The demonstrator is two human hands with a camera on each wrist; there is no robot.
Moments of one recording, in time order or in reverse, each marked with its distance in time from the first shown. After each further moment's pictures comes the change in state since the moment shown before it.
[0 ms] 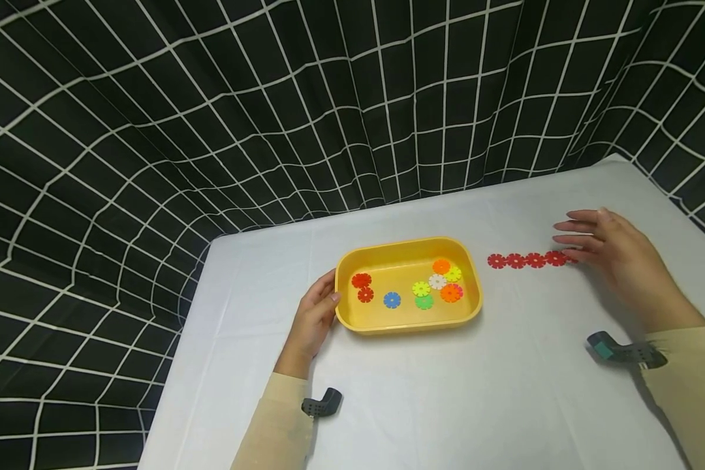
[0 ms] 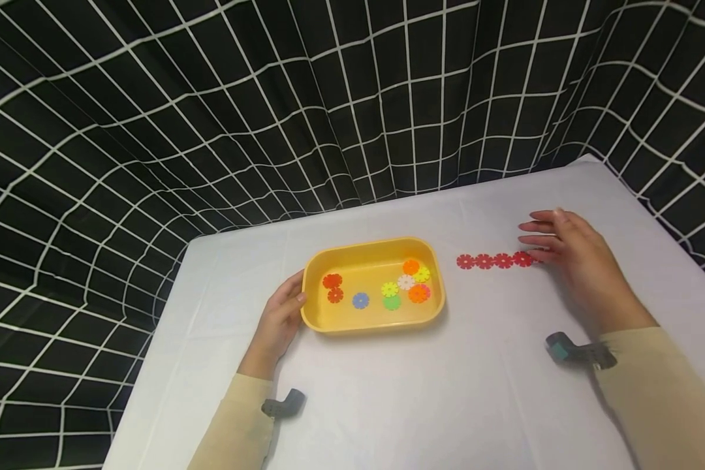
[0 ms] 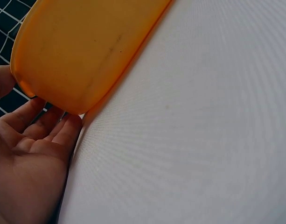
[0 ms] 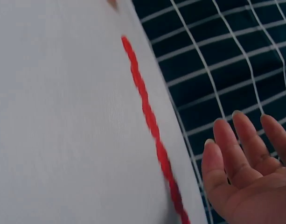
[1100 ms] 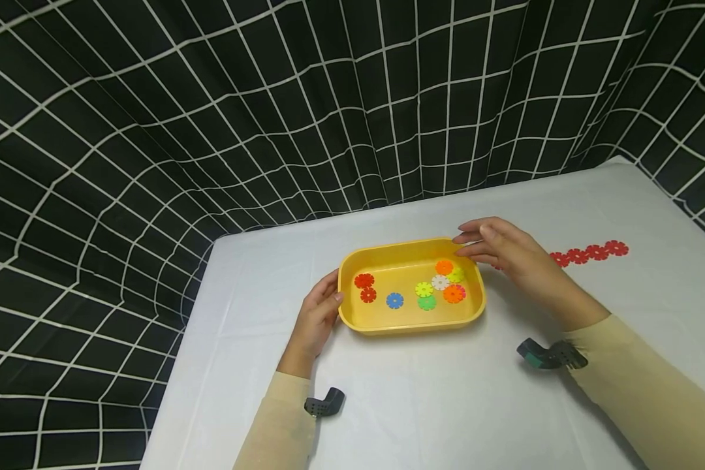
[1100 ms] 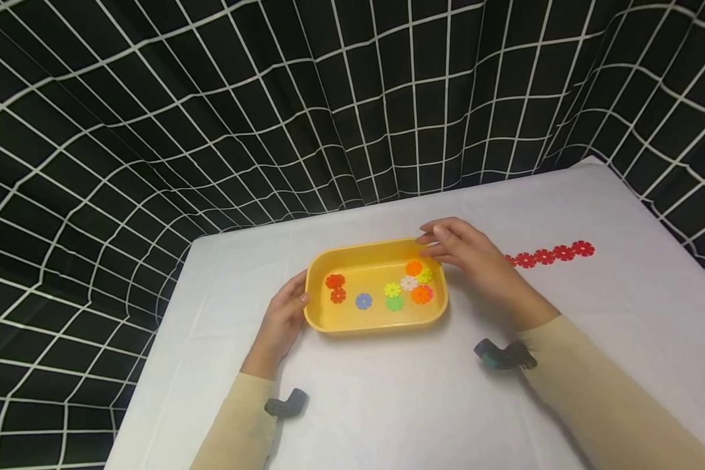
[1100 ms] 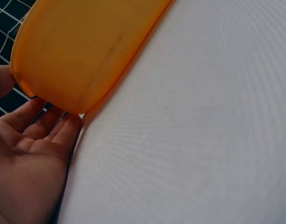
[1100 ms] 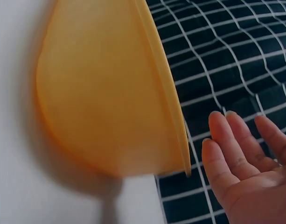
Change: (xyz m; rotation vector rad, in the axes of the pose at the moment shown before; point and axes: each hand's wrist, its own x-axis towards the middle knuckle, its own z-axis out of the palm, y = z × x) left_hand 0.000 0.000 0.000 -0.024 -0.004 0.005; right_hand 0.010 -0.064 0.130 -0.117 -0.273 -0.032
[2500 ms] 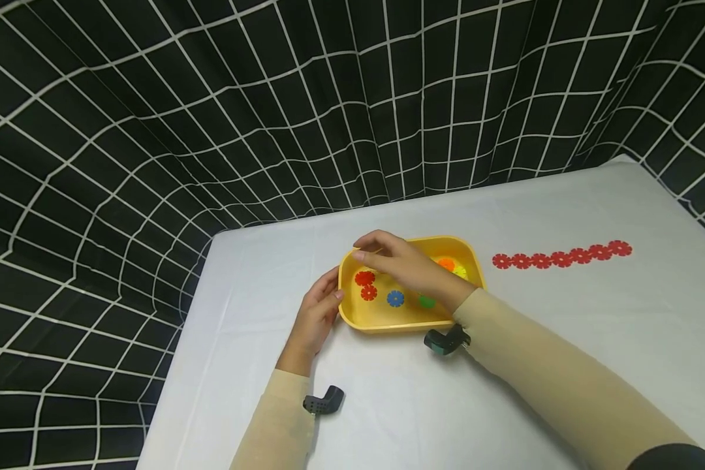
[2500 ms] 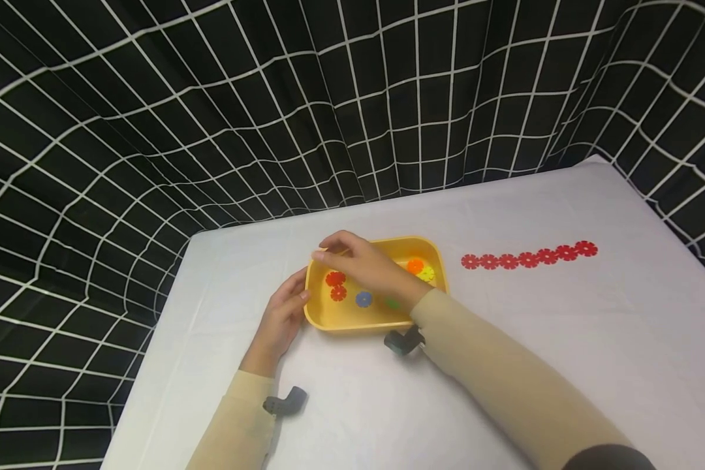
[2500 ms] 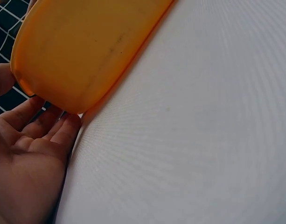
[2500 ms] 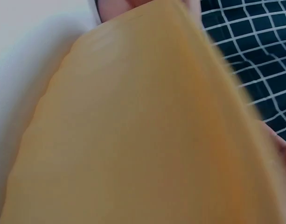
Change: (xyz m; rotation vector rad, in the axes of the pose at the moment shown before) left_hand 0.001 0.003 -0.001 0.015 -0.022 -0.011; right_hand 0.077 -0.019 0.127 0.010 -0.227 0.053
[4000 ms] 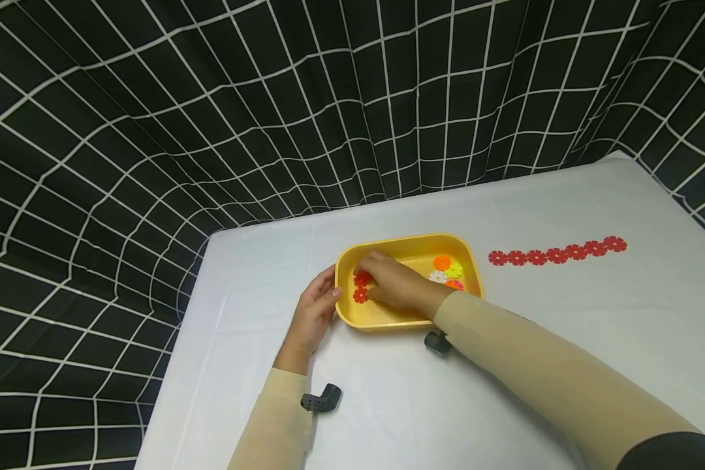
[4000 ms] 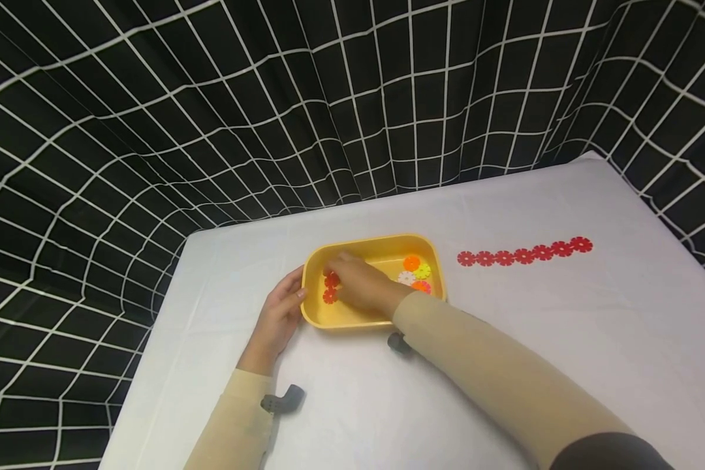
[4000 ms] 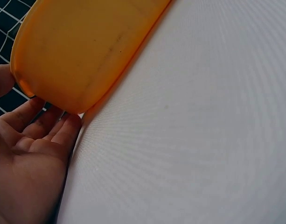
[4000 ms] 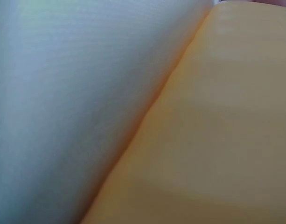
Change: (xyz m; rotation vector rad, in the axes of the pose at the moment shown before) left_hand 0.001 -0.002 -0.001 -0.010 -0.008 0.008; right_hand 0.014 0.039 0.023 -0.522 -0.108 -0.042
